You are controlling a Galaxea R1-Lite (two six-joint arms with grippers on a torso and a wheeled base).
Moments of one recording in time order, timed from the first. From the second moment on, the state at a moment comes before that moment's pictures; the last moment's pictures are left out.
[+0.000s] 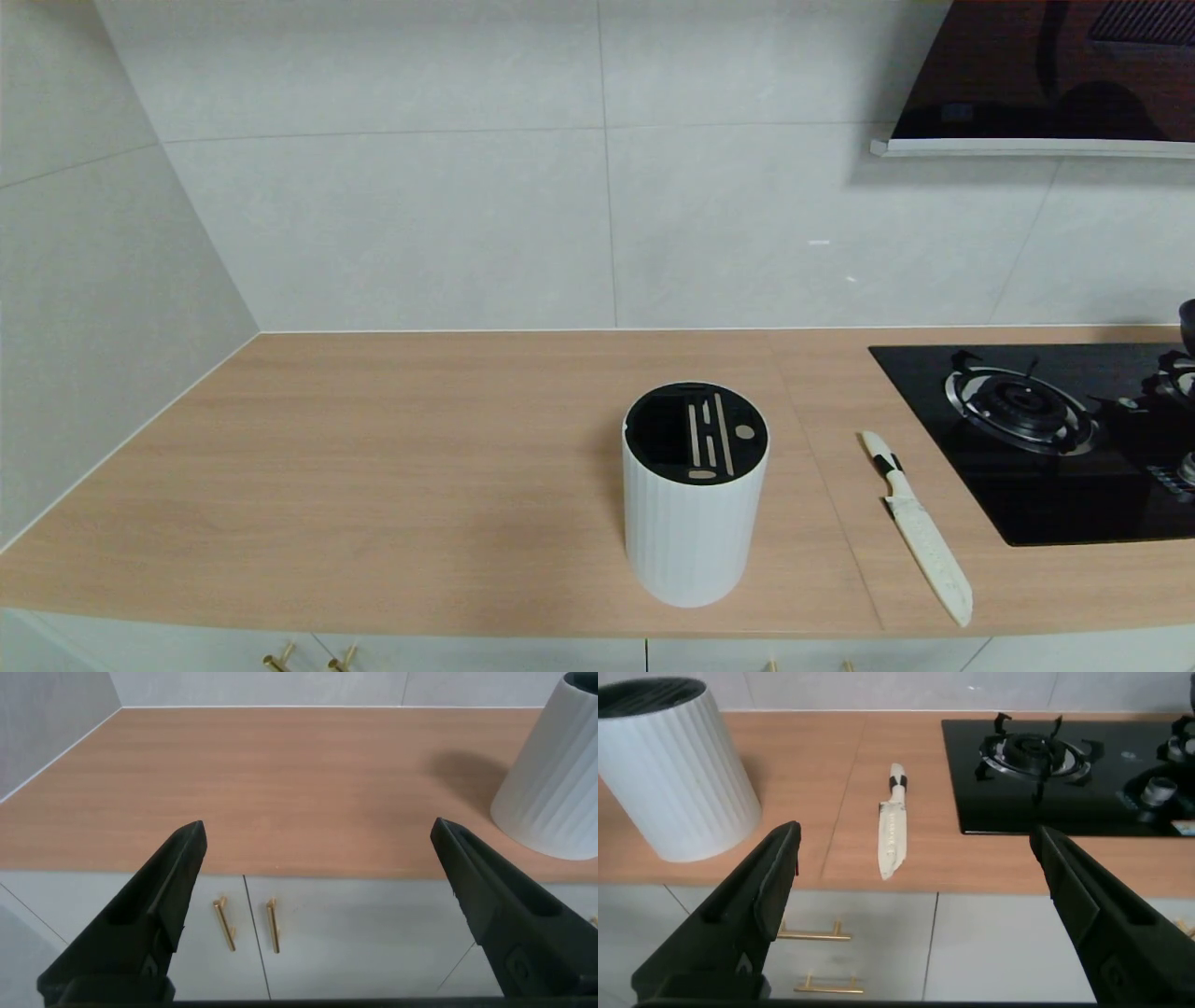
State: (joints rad) left arm 0.00 0.00 0.00 0.00 0.03 0.00; right arm 0.00 0.00 0.00 -0.01 0.01 -0.01
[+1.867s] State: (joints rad) left arm 0.00 0.00 0.00 0.00 0.03 0.00; right arm 0.12 1.89 -0.45 -0.78 -0.04 -0.02
